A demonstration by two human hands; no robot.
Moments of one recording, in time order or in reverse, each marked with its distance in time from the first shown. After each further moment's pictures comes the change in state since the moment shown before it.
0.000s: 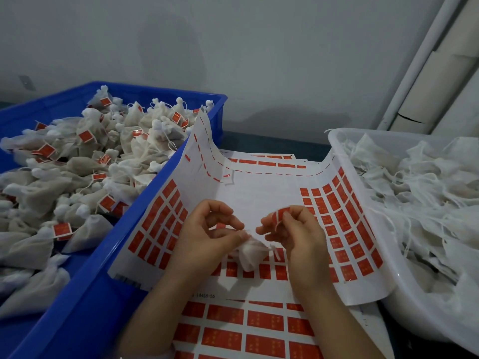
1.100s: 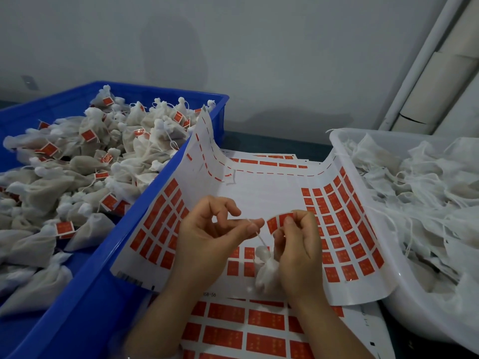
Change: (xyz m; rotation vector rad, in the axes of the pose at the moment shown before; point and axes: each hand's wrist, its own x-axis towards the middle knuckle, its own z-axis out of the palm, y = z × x) left_hand -0.010 0.010 0.013 -0.256 0.034 0.270; right_hand -0.012 0.008 0.009 -0.089 0.123 -0.112
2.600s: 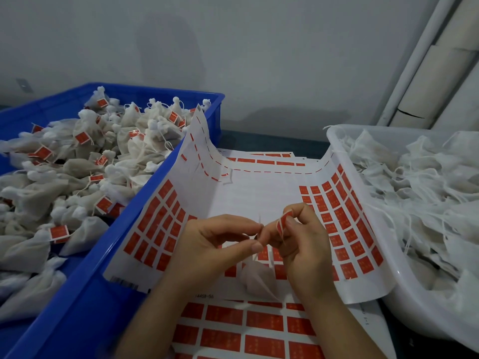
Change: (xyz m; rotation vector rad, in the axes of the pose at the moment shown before) left_hand 0.000 0.007 -0.008 0.270 -0.255 -0.007; right_hand 0.008 -0.005 -0.012 0.127 -0.165 0.031
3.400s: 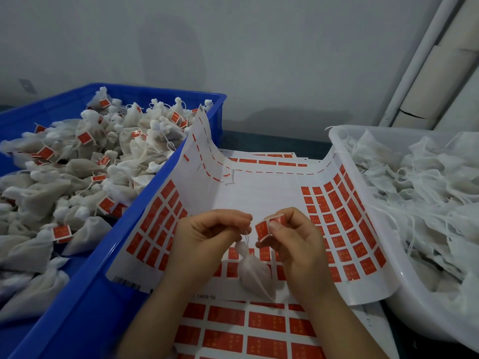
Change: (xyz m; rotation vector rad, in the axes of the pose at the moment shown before) left_hand 0.002 -0.004 -0.001 -0.046 0.198 -0.033; right_hand 0.001 -0.003 0.003 0.028 -0.105 0.020
